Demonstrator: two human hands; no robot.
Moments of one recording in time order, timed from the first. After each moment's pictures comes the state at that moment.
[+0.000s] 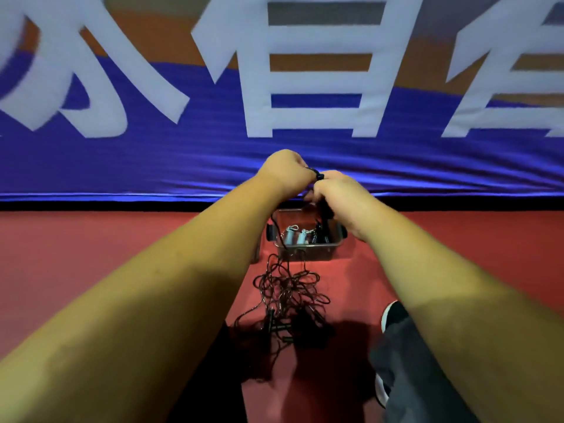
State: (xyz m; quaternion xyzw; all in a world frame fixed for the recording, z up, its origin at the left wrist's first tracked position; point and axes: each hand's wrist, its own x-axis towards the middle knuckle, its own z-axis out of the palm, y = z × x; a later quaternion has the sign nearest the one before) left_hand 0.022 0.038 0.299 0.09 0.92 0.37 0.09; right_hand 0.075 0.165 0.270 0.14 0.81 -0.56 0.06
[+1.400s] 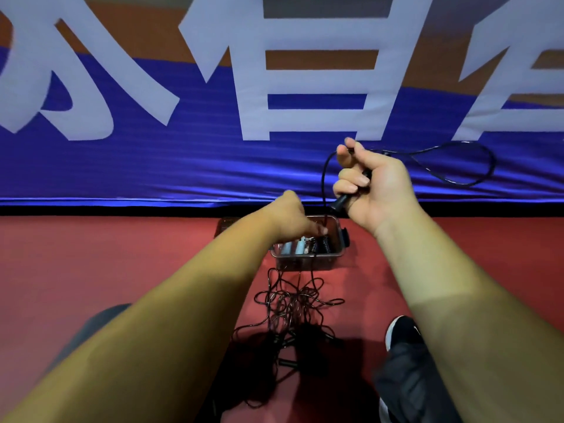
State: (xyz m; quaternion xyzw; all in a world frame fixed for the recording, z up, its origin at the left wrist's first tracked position) left_hand -0.001 0.042 0.228 0.12 0.91 0.34 0.21; right_hand 0.040 0.204 0.283 0.12 0.36 -0.93 0.00
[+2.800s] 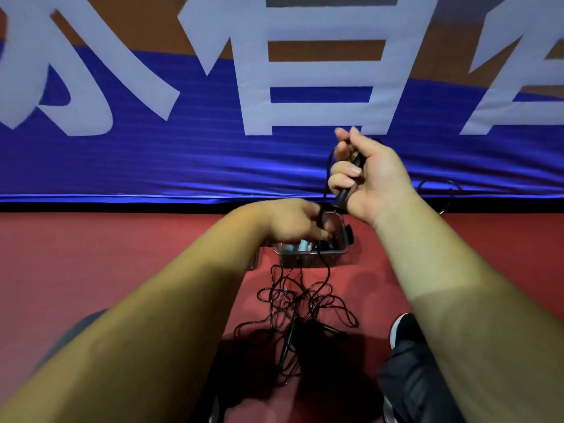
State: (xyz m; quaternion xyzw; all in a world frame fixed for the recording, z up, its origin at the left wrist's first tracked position) left_hand 0.002 0.034 0.230 0.23 0.81 0.41 0.35; right_hand 0.021 0.196 0.282 0.12 0.37 -0.92 0.03
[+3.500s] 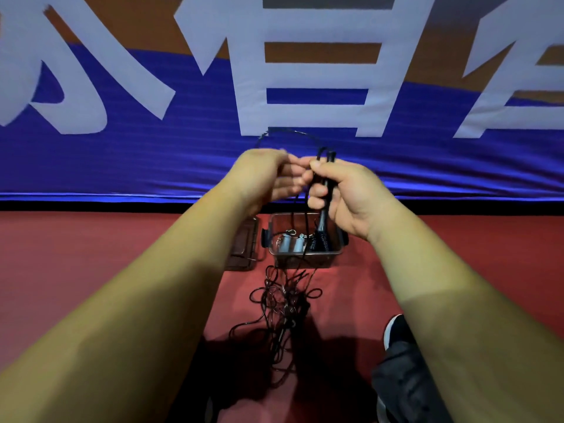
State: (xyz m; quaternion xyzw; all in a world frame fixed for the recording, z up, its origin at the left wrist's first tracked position) left_hand -0.020 0.025 0.277 -0.02 0.65 0.73 0.20; right_hand 0.030 0.179 0.267 0.06 0.52 -0.85 0.09
